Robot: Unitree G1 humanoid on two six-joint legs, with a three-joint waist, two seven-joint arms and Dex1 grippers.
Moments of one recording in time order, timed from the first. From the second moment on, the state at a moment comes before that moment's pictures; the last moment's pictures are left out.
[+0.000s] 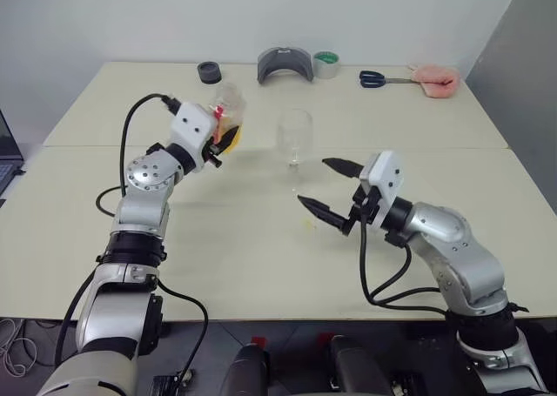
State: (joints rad) left arm -0.79 0.53 -0.02 0.51 0.03 -0.14 -0.57; right arm -0.42 -0.39 0.10 -0.41 0.33 0.49 0.65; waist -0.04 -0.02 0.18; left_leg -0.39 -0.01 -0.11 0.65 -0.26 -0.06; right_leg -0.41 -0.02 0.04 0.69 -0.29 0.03
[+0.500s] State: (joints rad) left arm -1.01 0.55 -0.15 0.79 0.30 -0.47 -0.42; right arm -0.50 -0.40 0.04 -0.34 0.36 0.52 0.62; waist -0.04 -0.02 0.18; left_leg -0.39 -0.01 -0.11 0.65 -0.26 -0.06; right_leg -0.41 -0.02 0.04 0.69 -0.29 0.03
